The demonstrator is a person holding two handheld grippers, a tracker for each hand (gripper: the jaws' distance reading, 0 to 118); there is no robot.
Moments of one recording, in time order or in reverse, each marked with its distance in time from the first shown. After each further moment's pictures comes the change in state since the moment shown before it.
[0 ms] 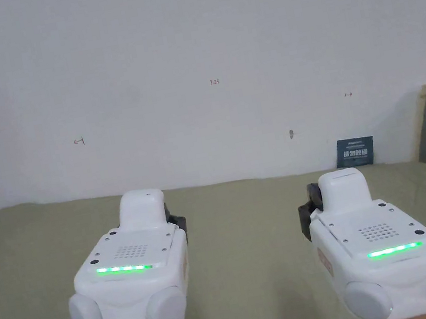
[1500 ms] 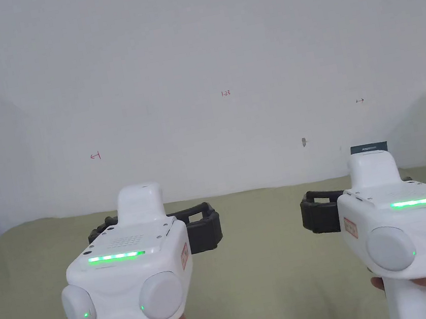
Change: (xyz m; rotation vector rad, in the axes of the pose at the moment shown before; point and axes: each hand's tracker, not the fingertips) left arm -0.021 0.022 0.000 -0.048 -0.018 0.060; right arm 0.019 0.036 -0.005 -0.176 -0.048 -0.104
